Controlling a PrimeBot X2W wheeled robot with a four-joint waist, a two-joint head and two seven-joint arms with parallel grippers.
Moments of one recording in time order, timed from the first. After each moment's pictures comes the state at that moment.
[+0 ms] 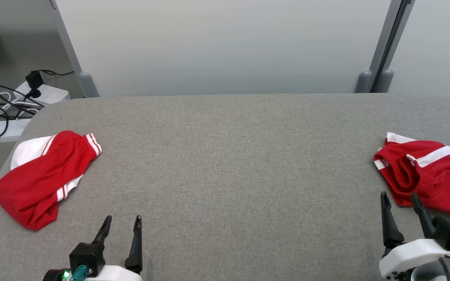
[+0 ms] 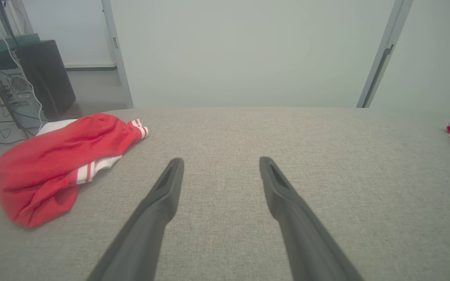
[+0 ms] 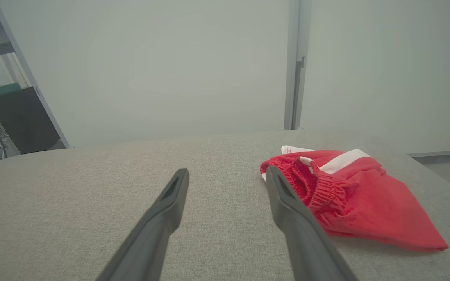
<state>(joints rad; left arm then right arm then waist) -0.02 0.04 -0.07 0.39 -0.15 0.01 -0.25 -0.12 -0.06 -0.05 0.43 0.17 0.13 -0.25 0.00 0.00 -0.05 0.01</state>
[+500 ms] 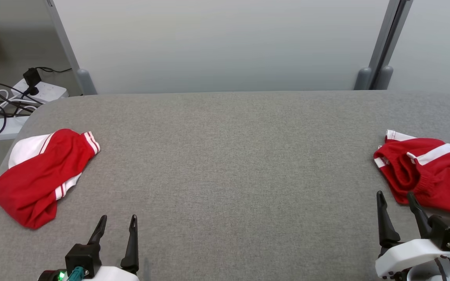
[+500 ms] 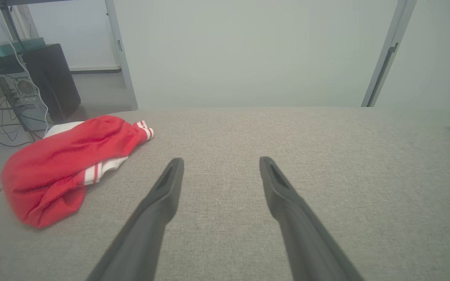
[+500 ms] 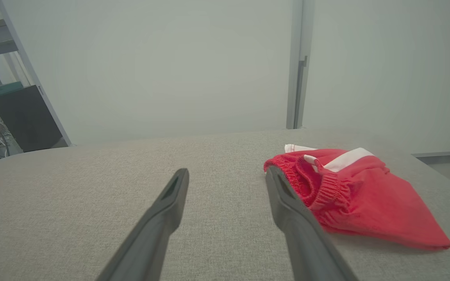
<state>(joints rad) 0.00 0.04 -0.05 0.36 -0.13 0.01 -0.25 -0.11 -0.05 -0.05 0.40 0.16 0.13 -0.25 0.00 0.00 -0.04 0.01</state>
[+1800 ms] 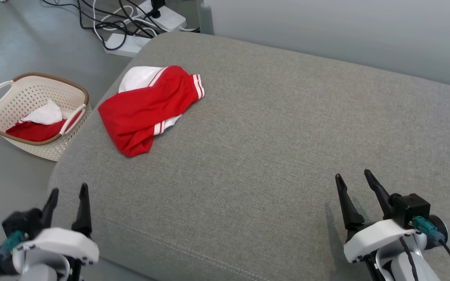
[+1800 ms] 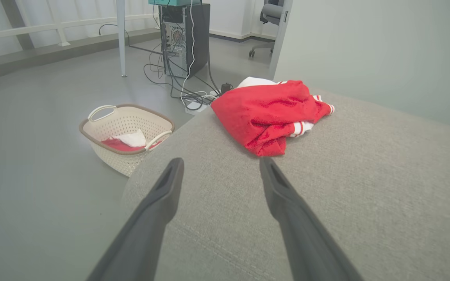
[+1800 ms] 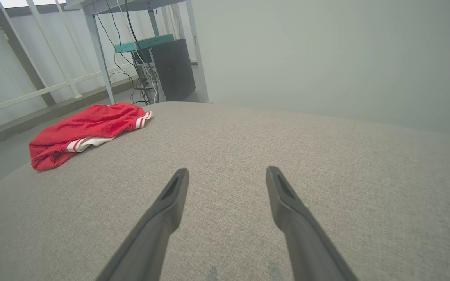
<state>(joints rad) -0.19 0.11 0.12 0.56 -0.25 -0.10 -0.25 -0.21 -0.05 0.14 0.43 0.18 0.13 -0.25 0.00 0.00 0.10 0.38</state>
